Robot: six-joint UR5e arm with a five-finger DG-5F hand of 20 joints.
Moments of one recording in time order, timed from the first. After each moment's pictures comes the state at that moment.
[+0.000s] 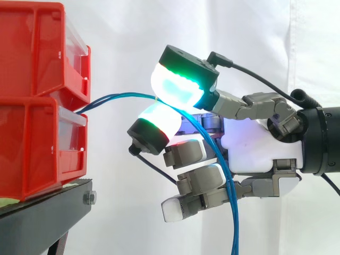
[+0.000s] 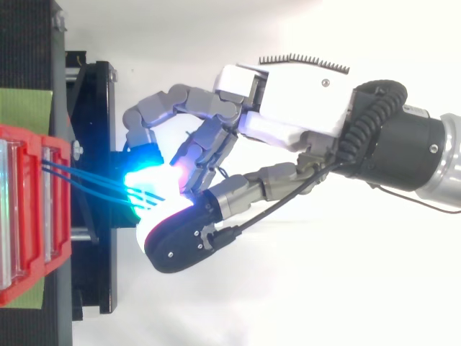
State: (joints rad) arm 0.19 -2.33 -1.11 -2.86 -1.21 -0.02
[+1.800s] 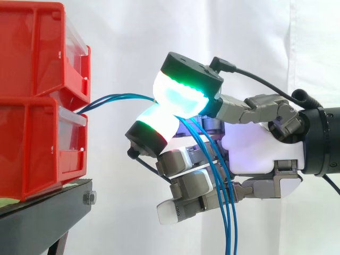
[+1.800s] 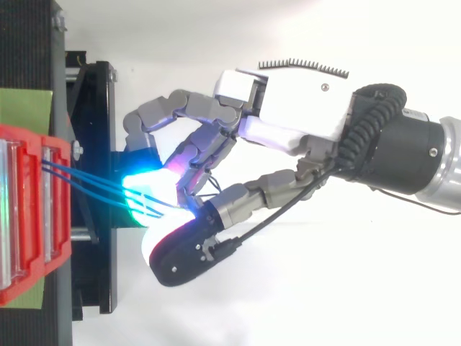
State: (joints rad) arm 0.19 -2.33 -1.11 -2.86 -1.21 -0.01
